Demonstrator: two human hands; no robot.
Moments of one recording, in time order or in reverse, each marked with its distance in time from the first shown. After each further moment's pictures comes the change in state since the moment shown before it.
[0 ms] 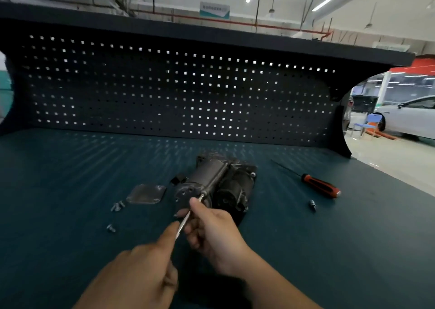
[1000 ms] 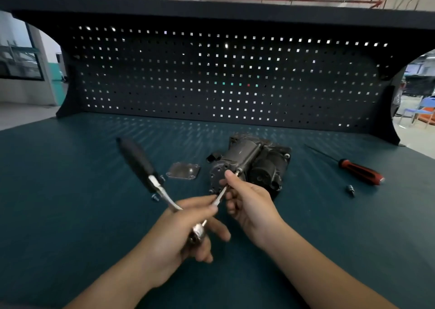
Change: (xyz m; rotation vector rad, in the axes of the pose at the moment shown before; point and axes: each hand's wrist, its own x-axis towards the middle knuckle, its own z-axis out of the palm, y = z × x) left_hand -0.008 0.012 -0.036 -1.545 -0.110 -0.374; right_hand 0.003 0.003 -0.001 0.117 0.050 -0.077
